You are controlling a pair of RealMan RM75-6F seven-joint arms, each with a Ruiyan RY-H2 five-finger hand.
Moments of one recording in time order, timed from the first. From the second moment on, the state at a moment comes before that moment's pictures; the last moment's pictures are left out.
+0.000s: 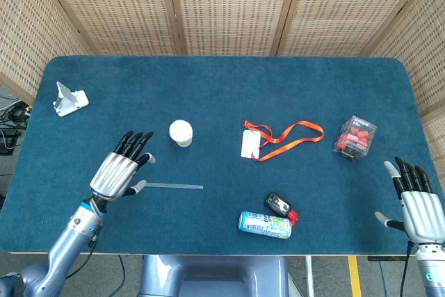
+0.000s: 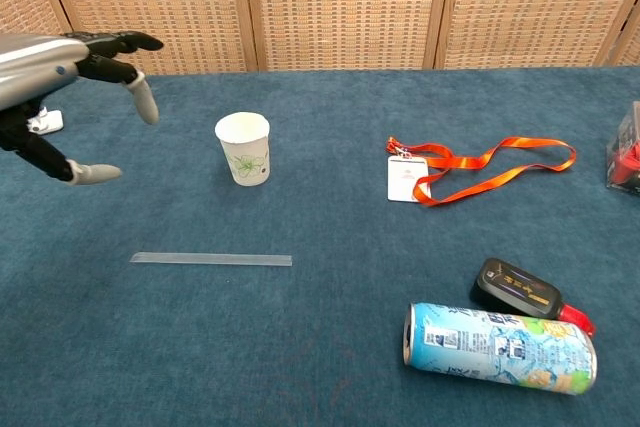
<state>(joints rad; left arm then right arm) -0.47 -1.35 -0.16 -1.80 1.42 1.13 0.50 0.08 -1.09 0.07 -1.63 -1.48 1.46 -0.04</state>
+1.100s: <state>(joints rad) -0.73 -1.70 -0.18 -1.66 0.91 1.07 0.95 0.08 -1.06 0.07 -1.64 -1.48 1.46 0.05</state>
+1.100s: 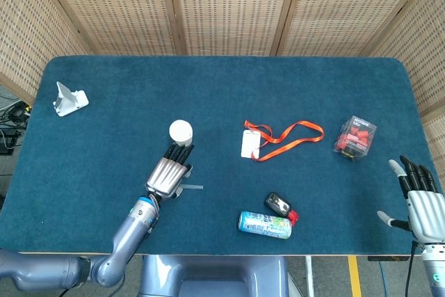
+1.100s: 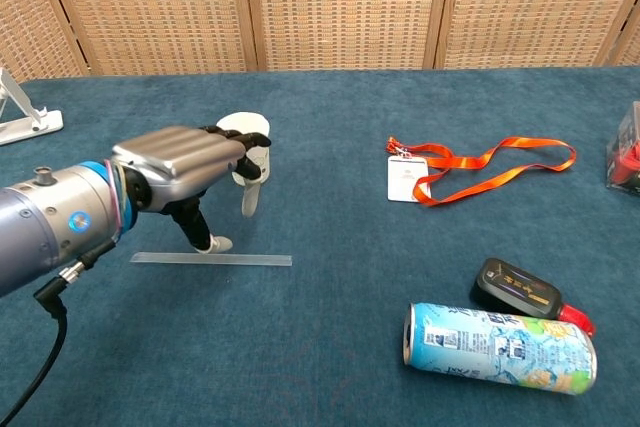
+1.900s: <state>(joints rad) -0.83 -1.79 -0.13 -1.55 0.81 1.07 0.97 0.08 -1.06 0.08 -1.64 -1.47 1.46 0.07</state>
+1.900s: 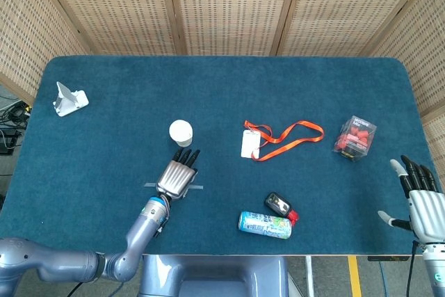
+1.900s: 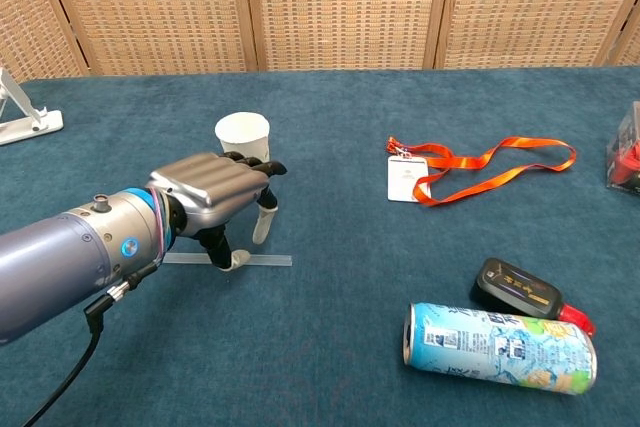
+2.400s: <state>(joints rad) -0.86 -1.80 -0.12 -1.53 0.76 1.08 0.99 0.08 -1.06 0.08 -1.64 -1.47 1.45 0.08</state>
